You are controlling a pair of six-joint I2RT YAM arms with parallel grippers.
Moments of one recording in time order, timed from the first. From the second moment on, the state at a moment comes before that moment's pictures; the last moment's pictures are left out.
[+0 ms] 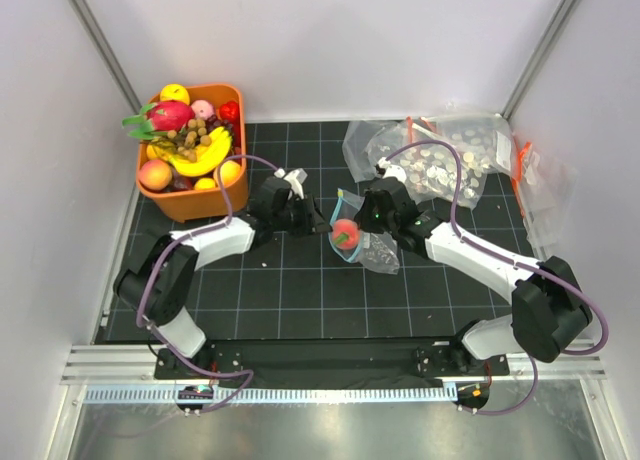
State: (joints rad) left arm -0.57 1.65 0.90 0.12 0.34 -0.69; right arm 0.64 1.38 0.90 -0.18 0.17 0.64
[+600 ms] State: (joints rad) left arm -0.58 1.68 0.96 0.08 0.35 -0.68; right arm 0.64 1.38 0.91 -0.19 0.18 0.64
